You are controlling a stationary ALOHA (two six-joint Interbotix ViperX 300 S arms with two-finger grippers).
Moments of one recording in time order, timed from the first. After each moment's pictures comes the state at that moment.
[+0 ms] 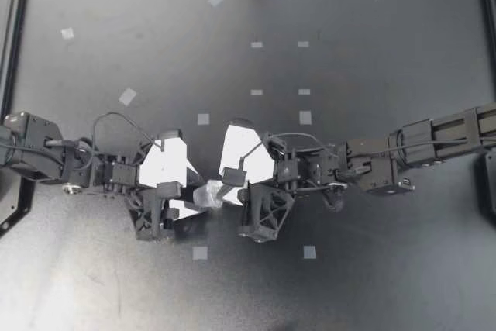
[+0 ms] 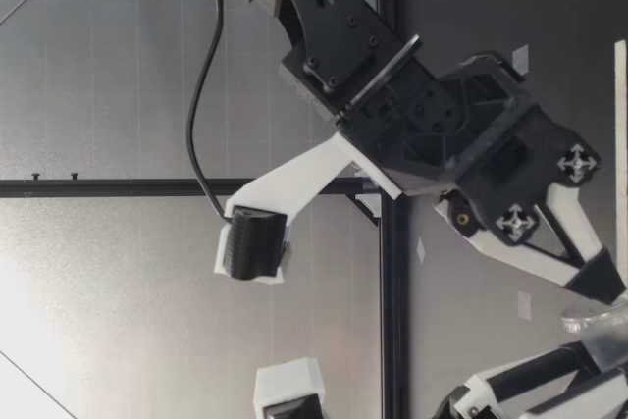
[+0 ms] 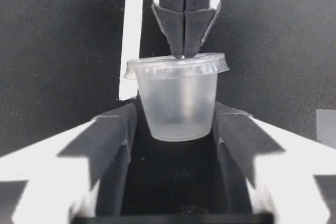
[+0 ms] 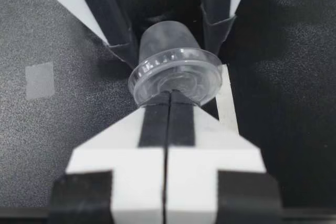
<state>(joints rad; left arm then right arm) -0.05 0.12 0.96 -0.03 -0.26 -0.10 0.03 0.37 0.47 0.04 -0.06 0.18</state>
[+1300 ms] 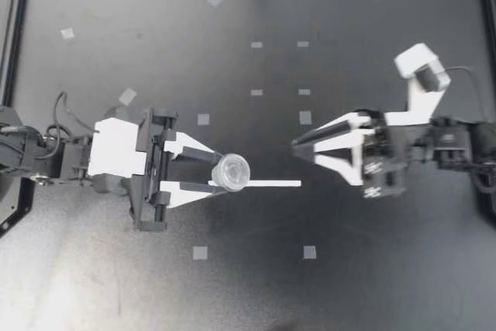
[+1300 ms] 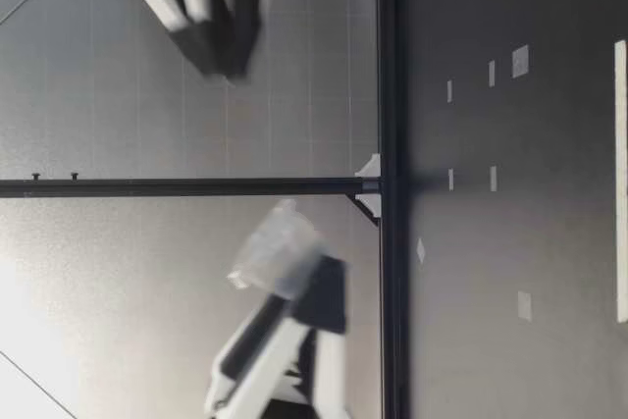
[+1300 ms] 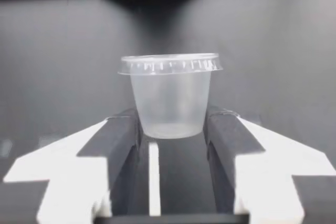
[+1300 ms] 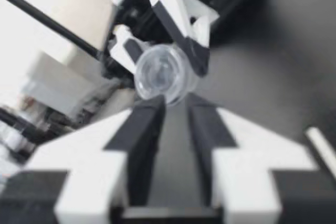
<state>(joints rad) -0.06 -0.12 0.98 -0.03 -0.66 0.09 -0.01 -0.24 1.08 0.04 -0.79 0.85</state>
